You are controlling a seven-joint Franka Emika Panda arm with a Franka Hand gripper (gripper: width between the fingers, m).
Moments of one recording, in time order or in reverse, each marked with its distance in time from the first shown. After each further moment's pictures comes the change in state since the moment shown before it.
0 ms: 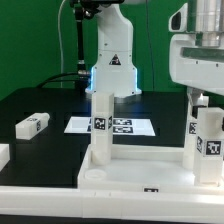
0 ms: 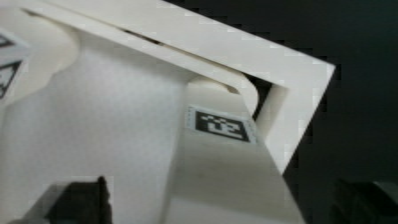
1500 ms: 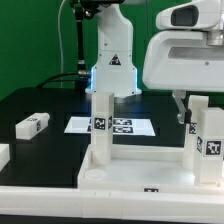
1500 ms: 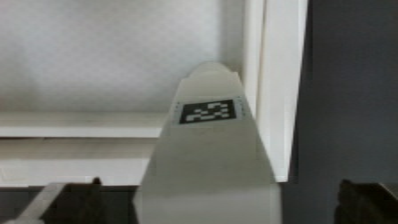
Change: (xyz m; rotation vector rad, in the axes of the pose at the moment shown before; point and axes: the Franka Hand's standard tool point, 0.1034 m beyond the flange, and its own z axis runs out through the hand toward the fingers) arm 0.002 -0.002 -0.001 -0.032 0.040 -1.222
